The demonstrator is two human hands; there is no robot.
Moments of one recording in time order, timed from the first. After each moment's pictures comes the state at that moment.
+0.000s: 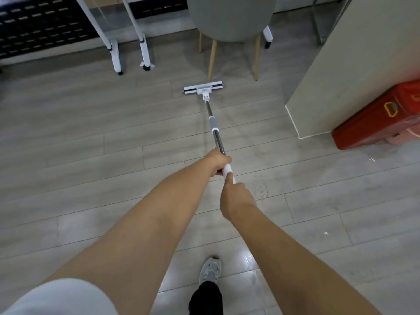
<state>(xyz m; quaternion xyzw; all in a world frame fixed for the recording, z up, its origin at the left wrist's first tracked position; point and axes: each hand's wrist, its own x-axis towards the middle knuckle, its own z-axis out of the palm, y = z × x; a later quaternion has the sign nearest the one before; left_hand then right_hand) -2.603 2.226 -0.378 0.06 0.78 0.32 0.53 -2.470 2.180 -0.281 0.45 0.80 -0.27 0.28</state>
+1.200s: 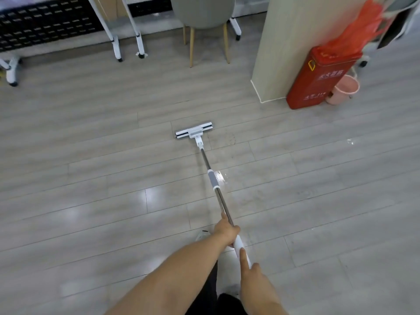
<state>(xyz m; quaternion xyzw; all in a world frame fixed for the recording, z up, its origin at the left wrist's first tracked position) -1.984 1.803 -0.311 0.06 0.78 0.24 0.58 -1.850 1.777 -0.189 0.43 0.77 -0.28 0.38</state>
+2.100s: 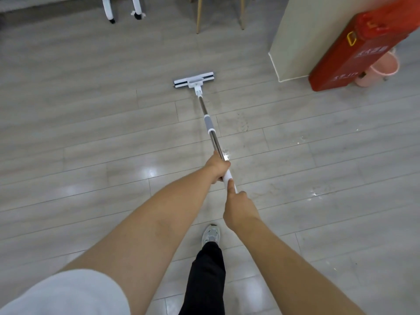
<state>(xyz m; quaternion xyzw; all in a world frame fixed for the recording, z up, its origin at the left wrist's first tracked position) -2.228 1.944 -0.340 0.03 0.78 0.31 0.54 -2.092 1.903 -0.241 0.42 0.81 -0.25 0.32</state>
